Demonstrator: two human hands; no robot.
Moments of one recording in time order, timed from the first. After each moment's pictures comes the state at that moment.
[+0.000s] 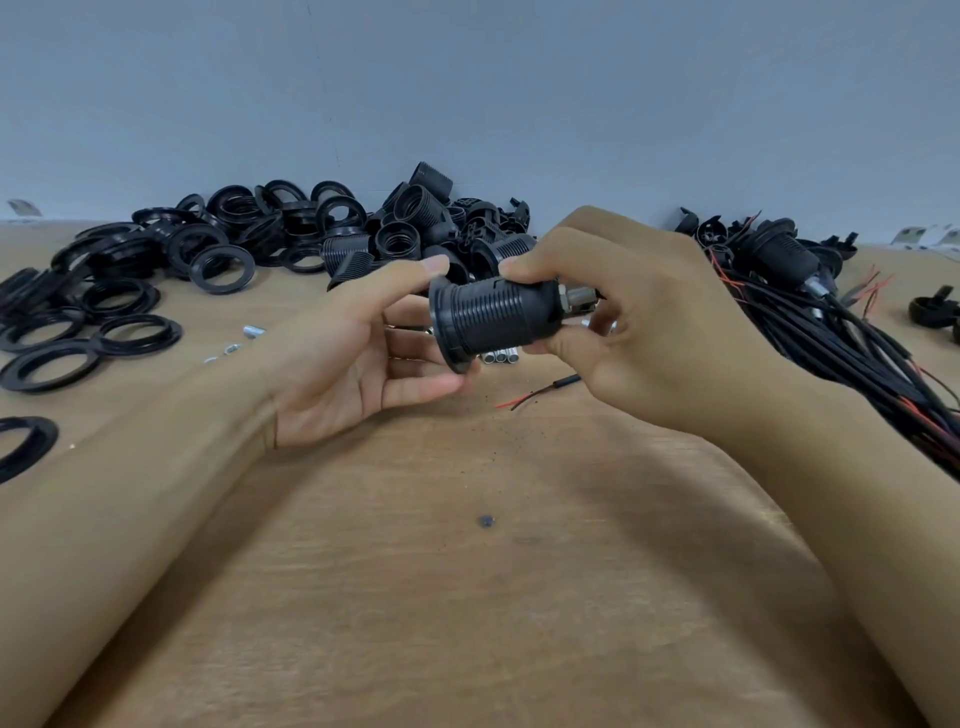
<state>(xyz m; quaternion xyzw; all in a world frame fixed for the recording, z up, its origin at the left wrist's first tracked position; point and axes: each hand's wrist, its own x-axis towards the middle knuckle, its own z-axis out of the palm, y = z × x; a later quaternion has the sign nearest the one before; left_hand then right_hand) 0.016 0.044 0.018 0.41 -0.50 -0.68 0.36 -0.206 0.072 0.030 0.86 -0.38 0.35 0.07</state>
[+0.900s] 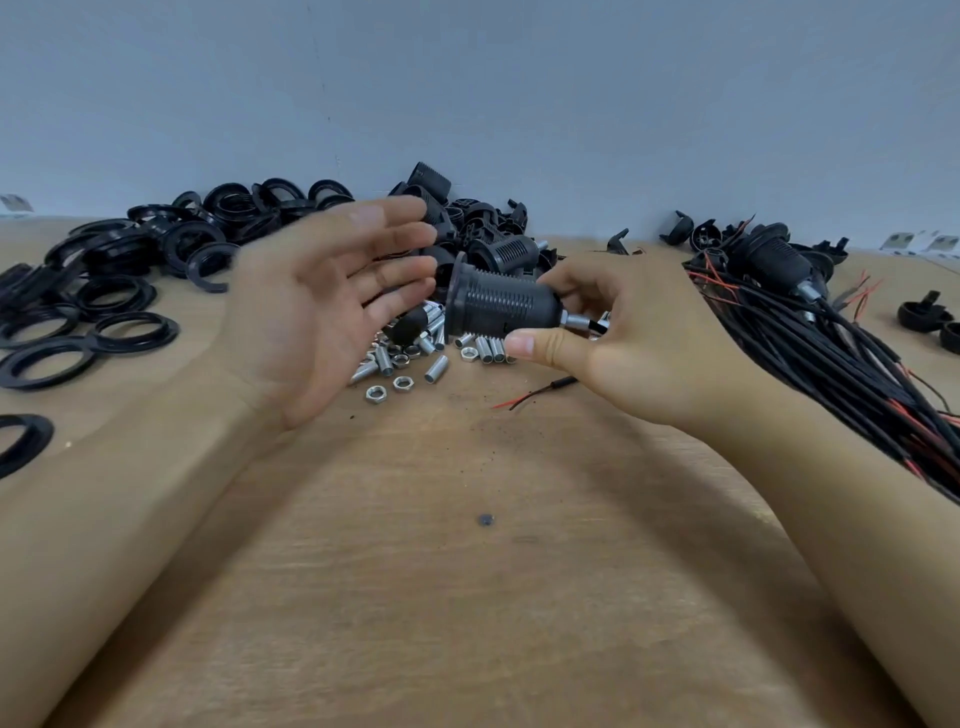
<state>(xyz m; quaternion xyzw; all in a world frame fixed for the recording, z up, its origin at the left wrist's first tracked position) 0.022 0.043 0.023 0.27 -0.50 -0.60 0.57 -0.192 0.079 0.031 0.74 -0.55 0.35 -0.13</state>
